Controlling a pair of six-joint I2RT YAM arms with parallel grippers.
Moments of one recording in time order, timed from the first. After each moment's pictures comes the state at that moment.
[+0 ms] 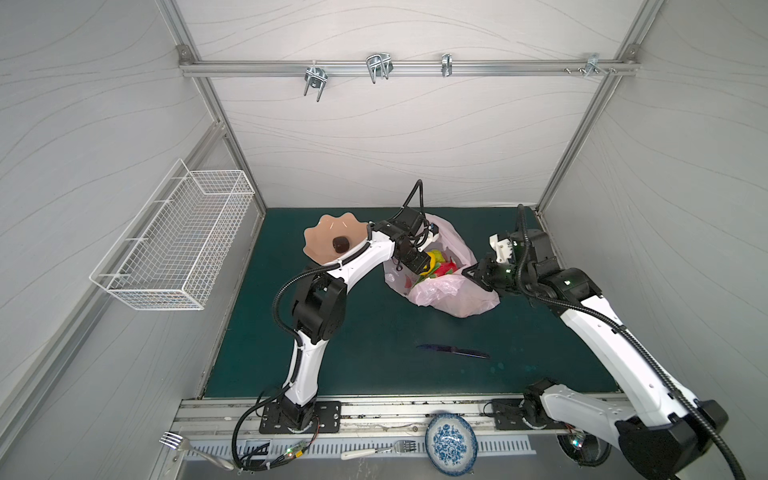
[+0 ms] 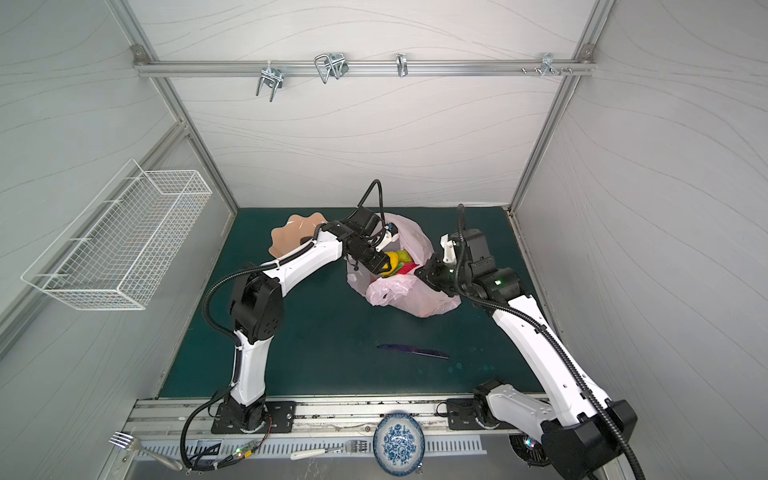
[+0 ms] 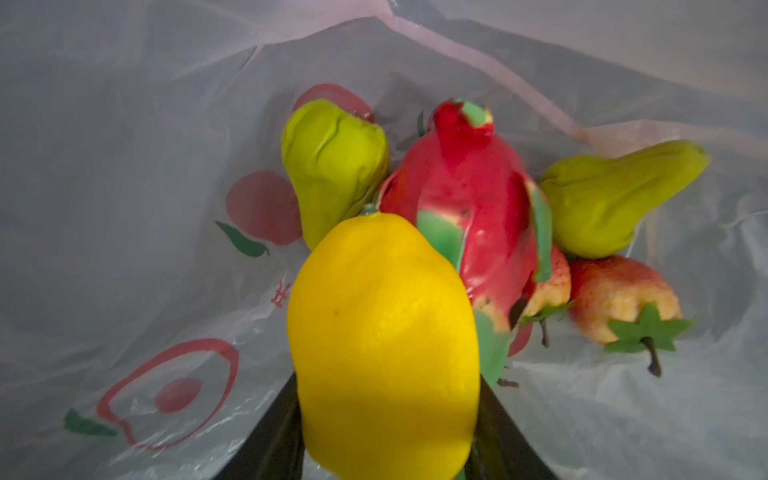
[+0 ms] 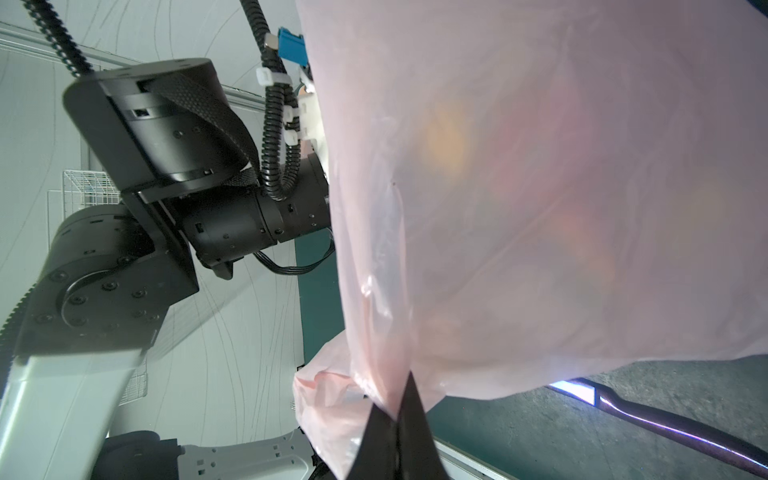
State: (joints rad) left arm -0.61 2.08 1.83 -0.81 0.25 0.15; right arm 0.45 1.08 1.14 -0.76 -0.40 0.87
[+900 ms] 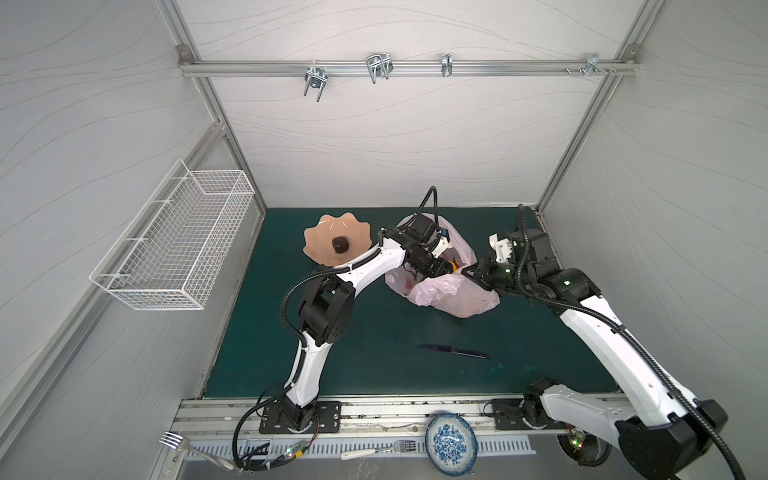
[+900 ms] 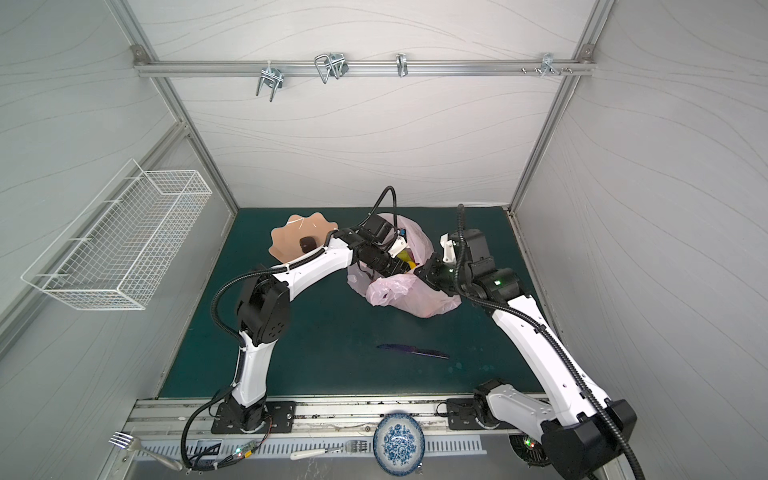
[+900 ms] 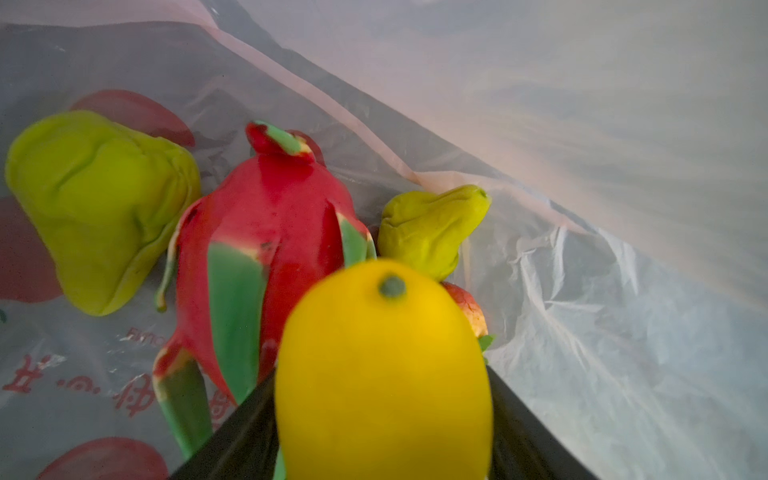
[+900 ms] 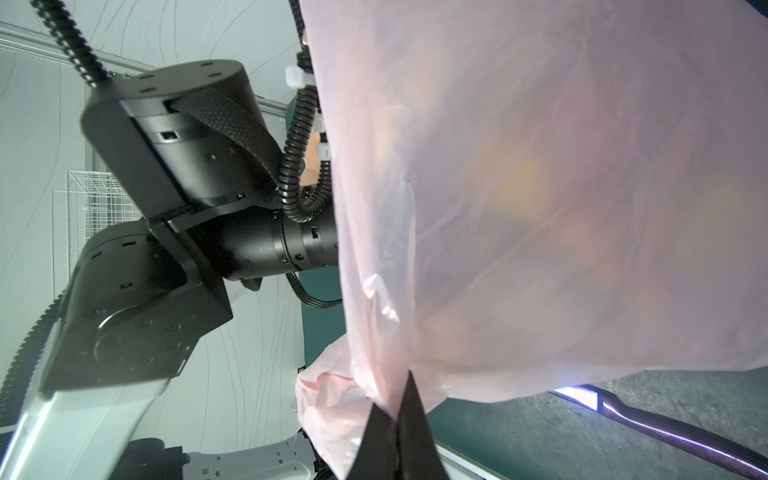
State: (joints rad) left arm -0.67 2.10 1.80 -0.73 0.51 -0.07; right arm 0.45 1.08 1.14 -0.75 -0.40 0.87
